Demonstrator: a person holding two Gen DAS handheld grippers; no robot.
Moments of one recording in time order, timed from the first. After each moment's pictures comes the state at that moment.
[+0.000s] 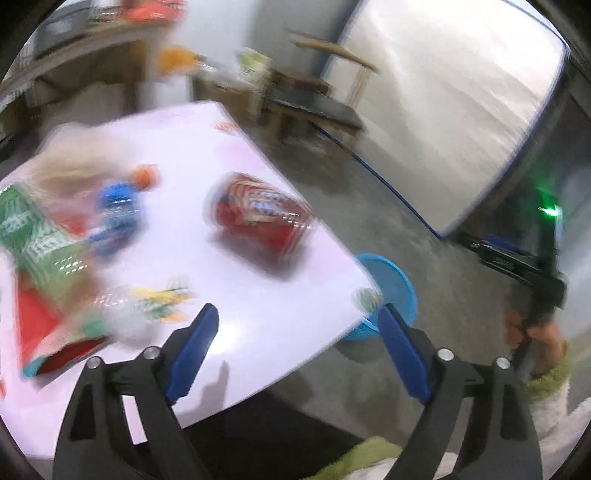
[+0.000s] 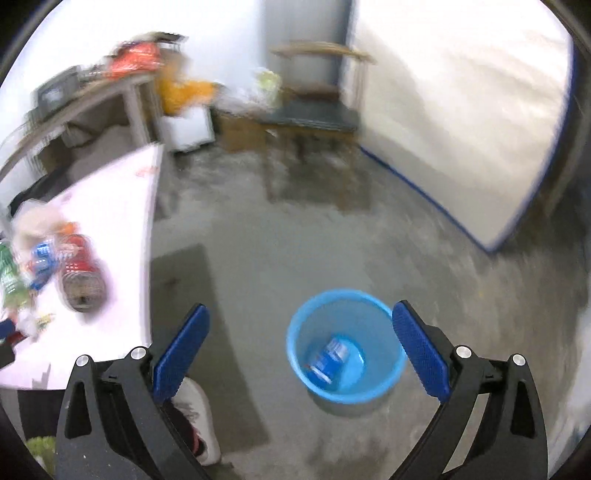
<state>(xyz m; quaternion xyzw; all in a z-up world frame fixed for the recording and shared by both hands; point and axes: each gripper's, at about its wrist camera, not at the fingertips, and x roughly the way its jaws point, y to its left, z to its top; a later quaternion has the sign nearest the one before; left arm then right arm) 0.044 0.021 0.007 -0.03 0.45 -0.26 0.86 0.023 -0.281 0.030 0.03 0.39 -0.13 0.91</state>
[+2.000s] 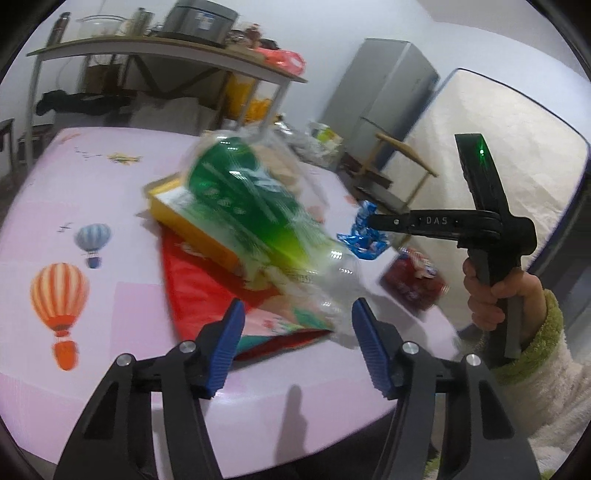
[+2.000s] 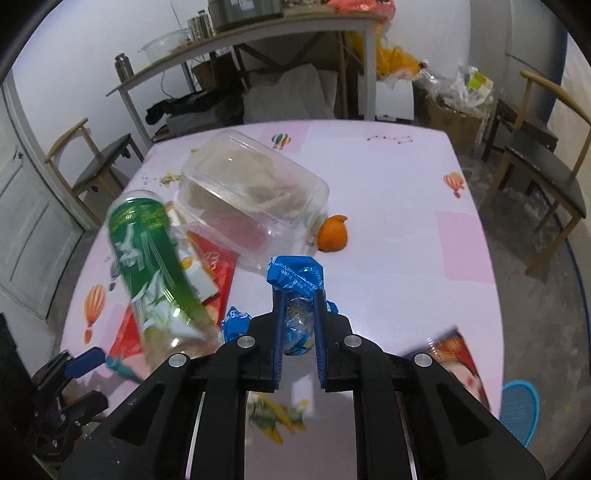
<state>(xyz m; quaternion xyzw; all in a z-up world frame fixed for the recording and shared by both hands) 0.035 0.222 -0.036 -0.17 0.34 -0.20 0.90 0.183 -0.001 0.017 -0.02 0.47 0.18 0.87</state>
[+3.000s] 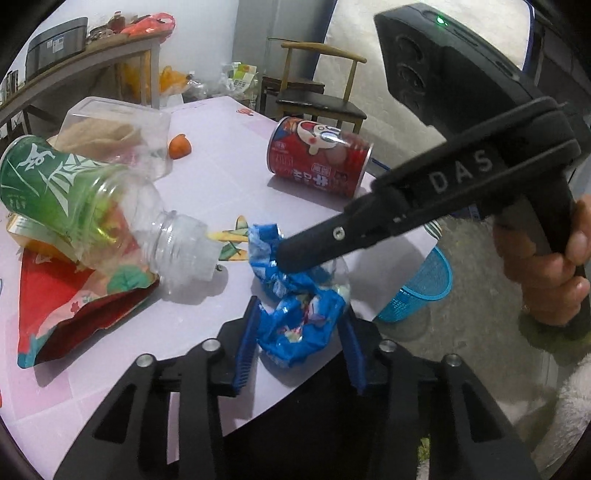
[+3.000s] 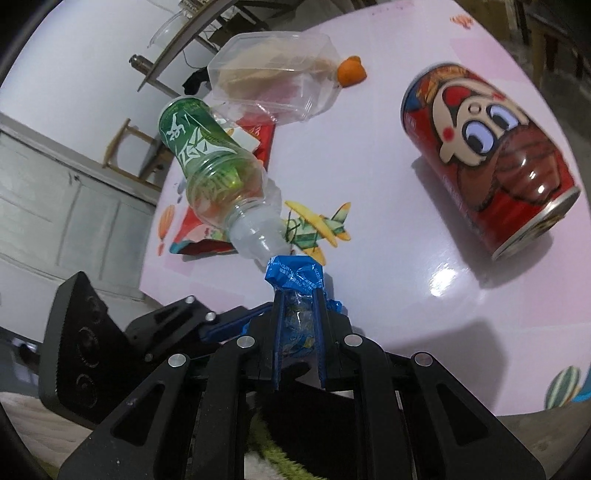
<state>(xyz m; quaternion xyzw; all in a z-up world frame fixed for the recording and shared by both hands) 0.039 0.065 -0.072 0.05 0.41 -0.29 0.86 0.124 -0.049 -0.052 0.15 0.59 0.29 0.74</state>
